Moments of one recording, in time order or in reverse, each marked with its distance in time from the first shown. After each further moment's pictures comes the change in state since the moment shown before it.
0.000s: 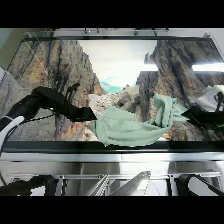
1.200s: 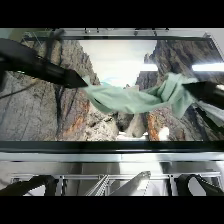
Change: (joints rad) left arm 0.107 0.163 0.514 -0.051 0.287 0.019; right arm 0.025 0.398 0.062 0.679 0.182 -0.375
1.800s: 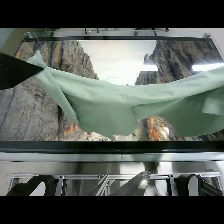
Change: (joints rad) left arm 0.175 0.351 0.002 -0.016 0.021 0.038; right arm -0.105 0.463 -0.006 0.001 -0.201 0.043
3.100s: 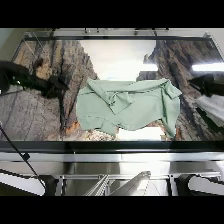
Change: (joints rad) left arm 0.156 -0.826 -0.012 0.037 -0.013 -0.092; right arm 0.024 -1.099 0.336 -0.227 0.180 -0.016
